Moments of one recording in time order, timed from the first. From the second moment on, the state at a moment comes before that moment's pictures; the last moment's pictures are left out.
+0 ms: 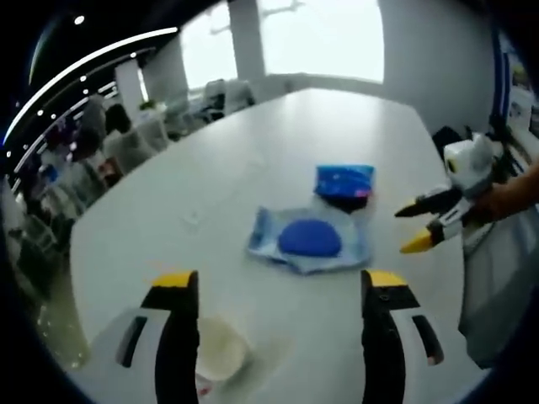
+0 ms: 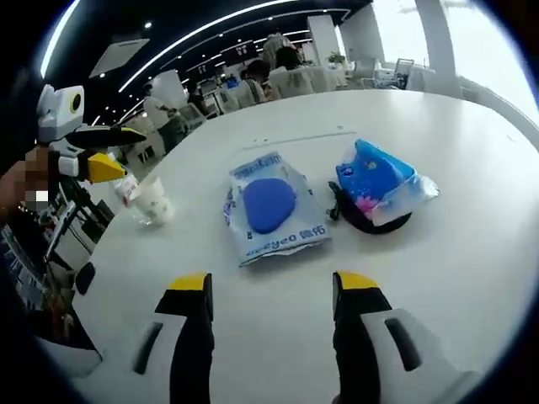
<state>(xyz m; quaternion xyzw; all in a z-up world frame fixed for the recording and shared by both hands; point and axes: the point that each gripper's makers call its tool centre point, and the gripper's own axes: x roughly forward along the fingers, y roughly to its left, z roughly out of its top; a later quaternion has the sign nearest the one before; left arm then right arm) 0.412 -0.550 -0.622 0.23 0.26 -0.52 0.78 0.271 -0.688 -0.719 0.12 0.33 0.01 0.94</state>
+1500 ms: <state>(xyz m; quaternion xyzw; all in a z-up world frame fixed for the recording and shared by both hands) 0.476 -0.622 -0.716 0.31 0.35 -0.57 0.68 0.292 -0.674 -0.747 0.23 0.33 -0.03 0.91</state>
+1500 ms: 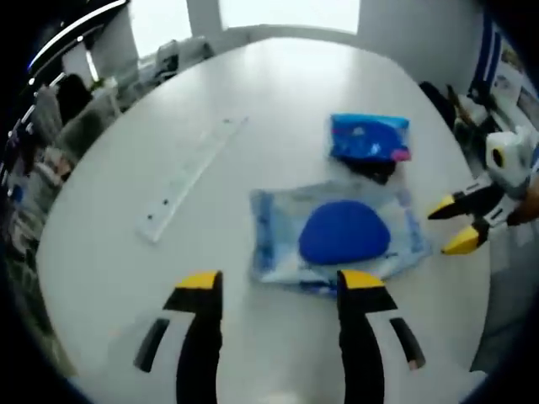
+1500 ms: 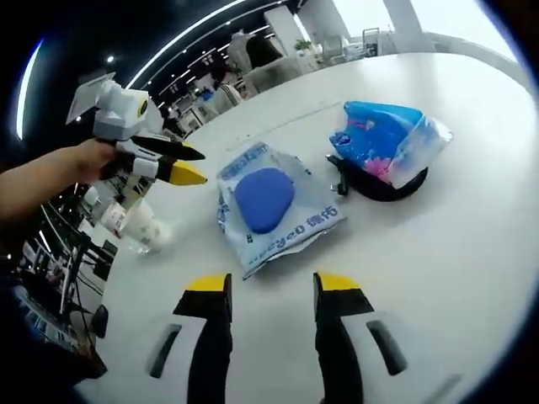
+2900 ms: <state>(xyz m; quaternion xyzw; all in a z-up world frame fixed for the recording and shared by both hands) 0.476 -0.629 -0.751 0.33 0.39 -0.57 0.64 0.315 -0.664 -0.749 0.27 0.32 -0.02 0.91</state>
